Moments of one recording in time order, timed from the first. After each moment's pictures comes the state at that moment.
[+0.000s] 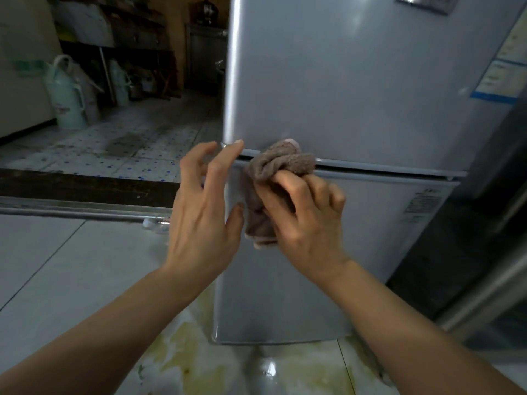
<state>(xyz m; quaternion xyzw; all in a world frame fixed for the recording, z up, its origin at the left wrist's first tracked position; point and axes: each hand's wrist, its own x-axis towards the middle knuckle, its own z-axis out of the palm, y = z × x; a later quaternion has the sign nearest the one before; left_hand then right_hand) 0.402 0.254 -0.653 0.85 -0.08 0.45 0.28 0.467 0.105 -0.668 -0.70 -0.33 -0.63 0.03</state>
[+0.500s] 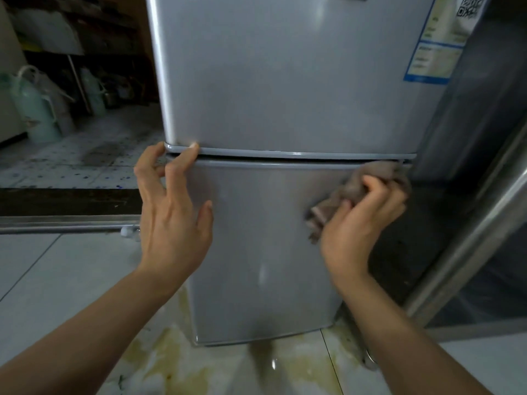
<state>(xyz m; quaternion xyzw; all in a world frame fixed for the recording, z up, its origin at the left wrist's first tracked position) 0.419 0.229 -0.661 0.84 -0.04 0.48 0.25 0.471 0.022 -0.676 -0.78 0.02 -0.54 0.31</state>
